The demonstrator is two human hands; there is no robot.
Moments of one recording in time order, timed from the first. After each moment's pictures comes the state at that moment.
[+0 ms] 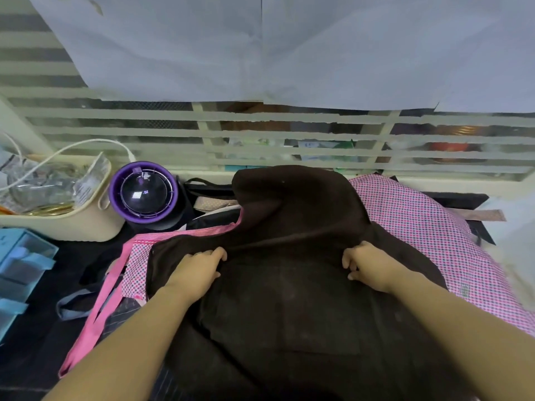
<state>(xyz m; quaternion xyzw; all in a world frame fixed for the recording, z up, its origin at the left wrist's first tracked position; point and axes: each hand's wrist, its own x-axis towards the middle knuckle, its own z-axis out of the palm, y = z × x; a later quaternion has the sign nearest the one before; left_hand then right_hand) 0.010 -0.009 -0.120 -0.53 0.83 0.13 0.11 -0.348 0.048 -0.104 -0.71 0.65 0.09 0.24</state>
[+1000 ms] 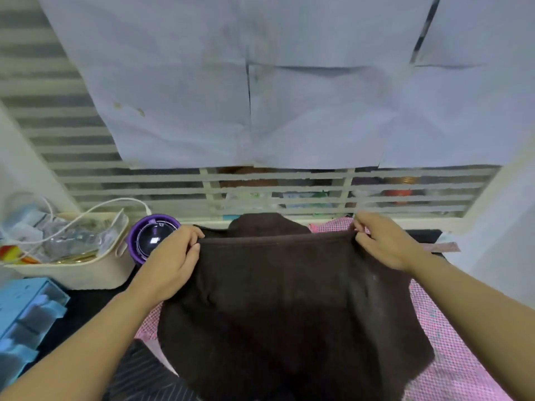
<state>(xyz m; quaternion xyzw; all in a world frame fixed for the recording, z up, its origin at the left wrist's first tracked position) 0.035 0.003 0.021 -0.47 0.83 0.15 -0.28 -0.360 0.069 0.049 -0.71 0.67 -0.19 0.11</state>
